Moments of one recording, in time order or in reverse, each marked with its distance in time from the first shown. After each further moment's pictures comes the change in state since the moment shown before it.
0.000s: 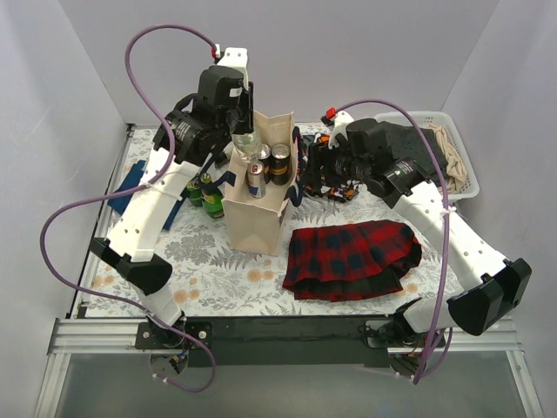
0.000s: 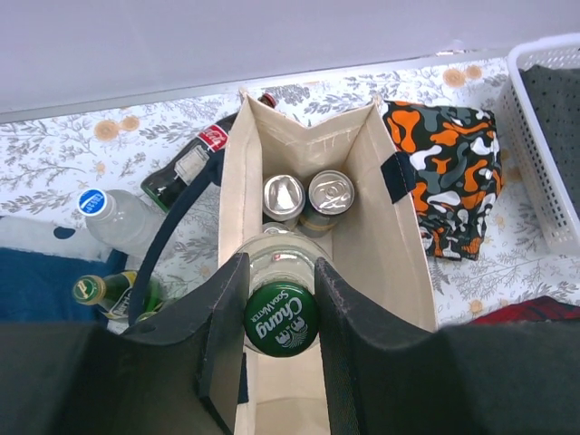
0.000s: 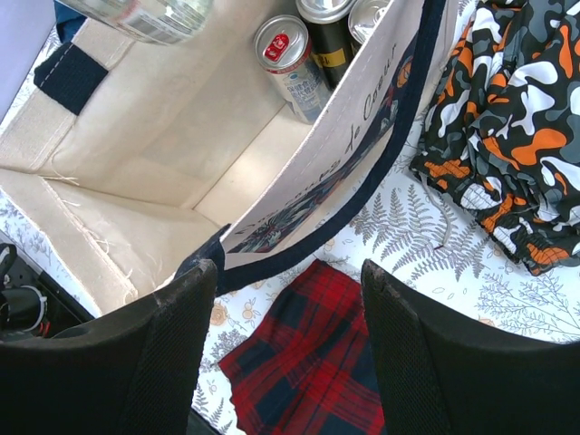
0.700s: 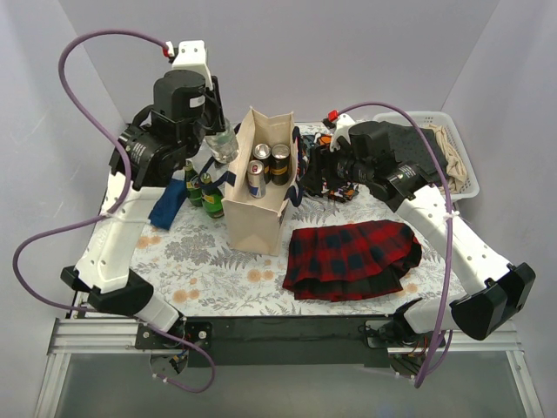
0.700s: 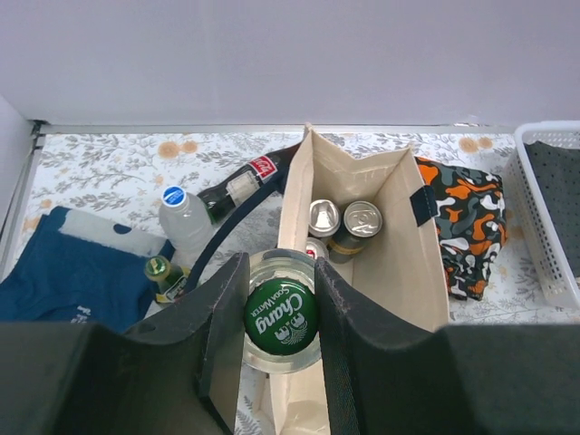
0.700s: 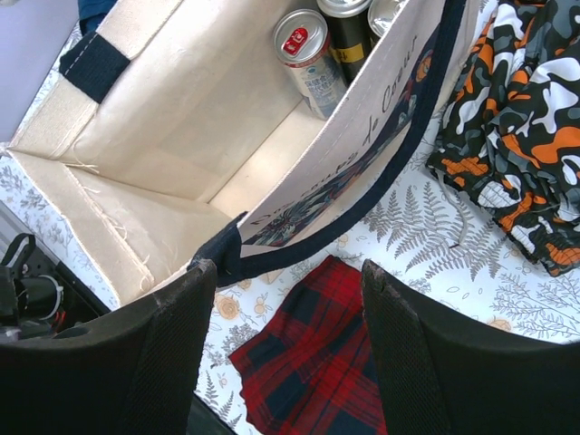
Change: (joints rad) left arm 0.000 -0.176 -0.023 -0.017 -0.134 -0.018; right arm 0.000 -0.031 -0.033 0.016 -0.030 0.010
